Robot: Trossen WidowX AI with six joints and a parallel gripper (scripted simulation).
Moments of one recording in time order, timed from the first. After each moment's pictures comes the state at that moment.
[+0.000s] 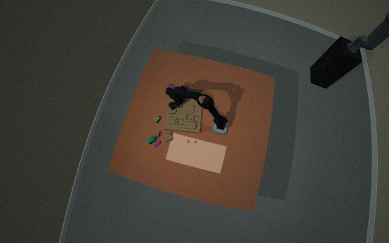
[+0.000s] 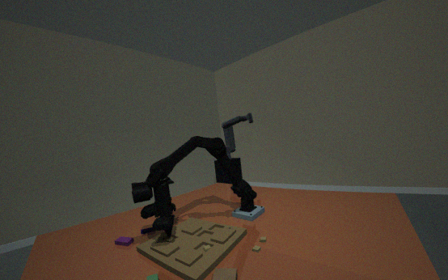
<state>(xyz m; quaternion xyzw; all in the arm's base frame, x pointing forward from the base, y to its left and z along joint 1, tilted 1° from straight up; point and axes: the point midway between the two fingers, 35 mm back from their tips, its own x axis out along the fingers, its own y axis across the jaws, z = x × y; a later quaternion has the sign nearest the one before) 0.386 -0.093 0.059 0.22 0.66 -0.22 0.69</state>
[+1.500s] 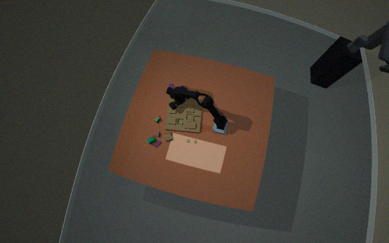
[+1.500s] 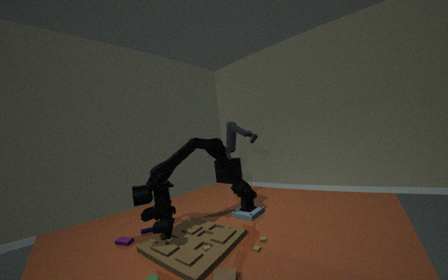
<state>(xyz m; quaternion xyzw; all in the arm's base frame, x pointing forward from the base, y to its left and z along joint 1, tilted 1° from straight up) 0.386 -0.100 0.044 0.23 0.65 -0.22 0.69</state>
